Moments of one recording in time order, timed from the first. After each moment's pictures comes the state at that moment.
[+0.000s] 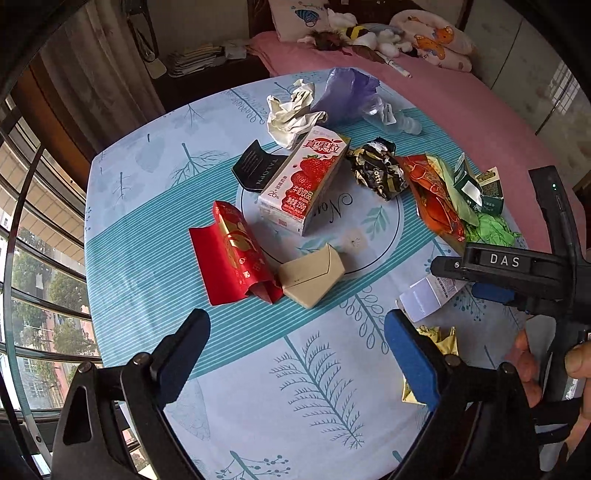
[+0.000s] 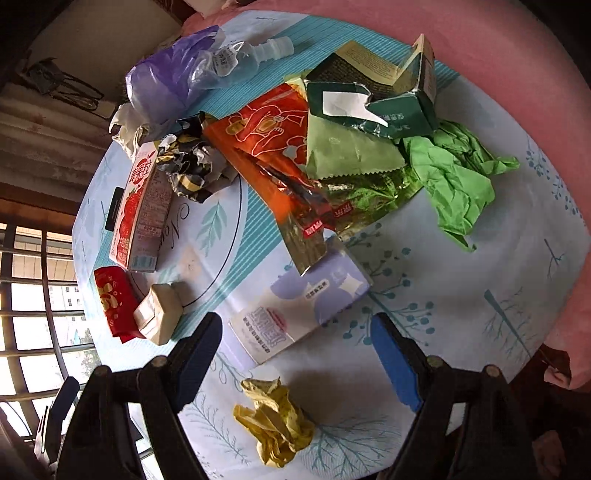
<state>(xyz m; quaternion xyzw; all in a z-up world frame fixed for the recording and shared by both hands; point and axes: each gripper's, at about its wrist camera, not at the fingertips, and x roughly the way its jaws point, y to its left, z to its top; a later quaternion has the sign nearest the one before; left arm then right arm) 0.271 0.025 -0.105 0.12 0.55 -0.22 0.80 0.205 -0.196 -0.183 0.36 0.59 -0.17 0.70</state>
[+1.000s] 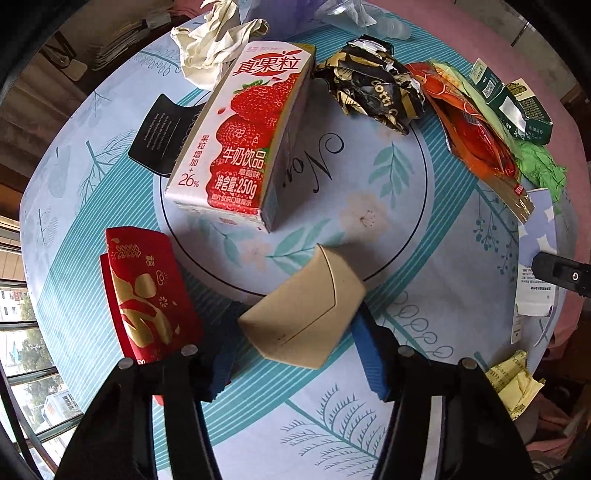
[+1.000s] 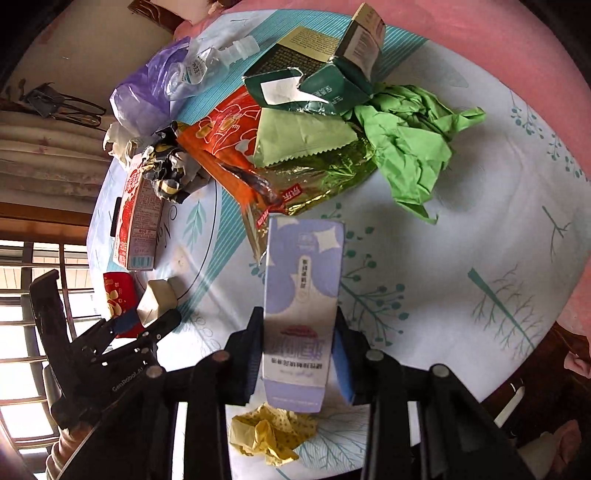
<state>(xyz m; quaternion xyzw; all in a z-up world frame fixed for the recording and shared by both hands) 0.318 -0.026 -0.192 0.24 0.61 -0.27 0.71 0.154 -0.224 -0.184 0.41 0.56 -0.14 0.71</state>
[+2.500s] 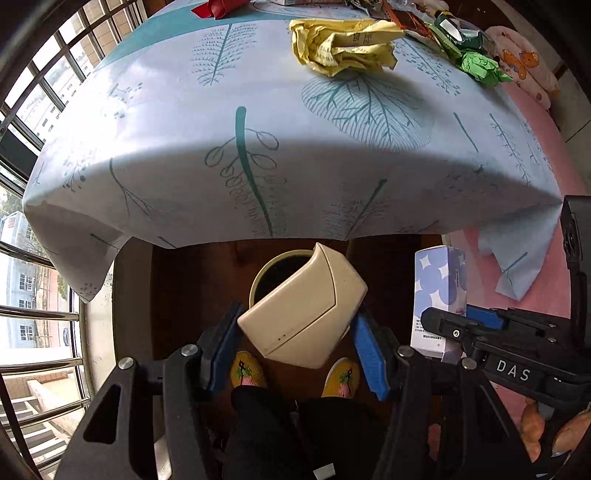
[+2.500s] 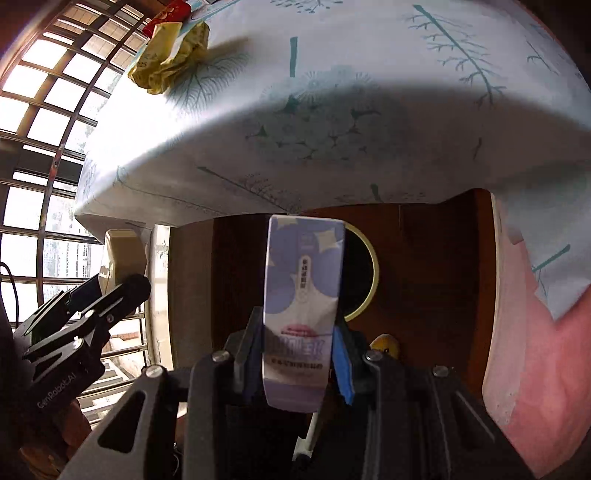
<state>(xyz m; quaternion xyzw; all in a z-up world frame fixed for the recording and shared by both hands) -0.034 -0.016 -0.241 -0.01 0.62 -0.04 0.78 -0.037 -0.196 -0.282 0.14 0.68 0.12 0.71</state>
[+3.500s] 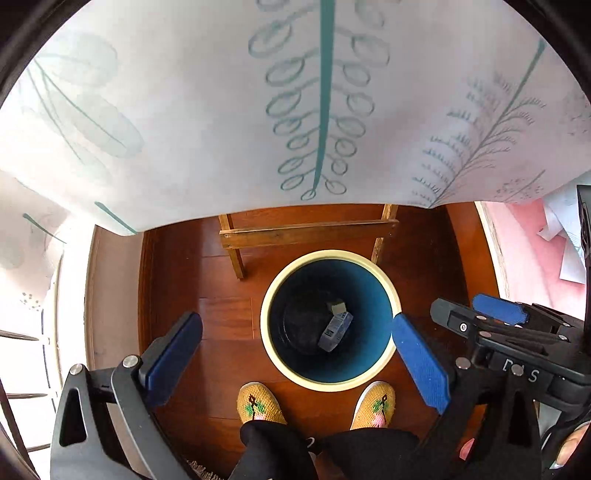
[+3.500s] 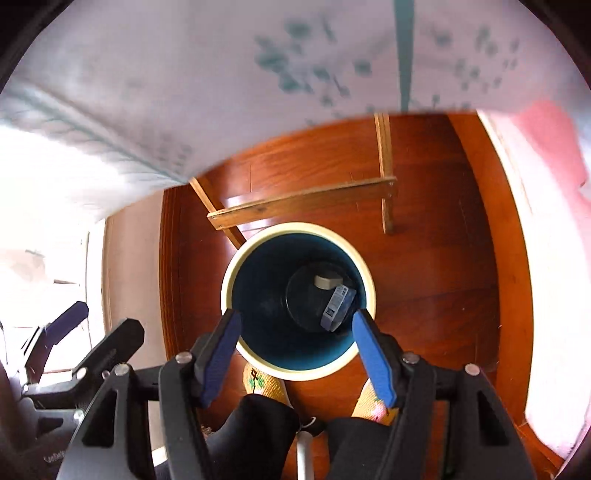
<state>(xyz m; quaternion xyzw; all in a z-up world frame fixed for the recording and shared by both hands) -0.034 0.009 -0.368 0.01 0.58 -0.05 0.81 -0.036 -0.167 -0.401 0.12 0.63 0.05 0.76</state>
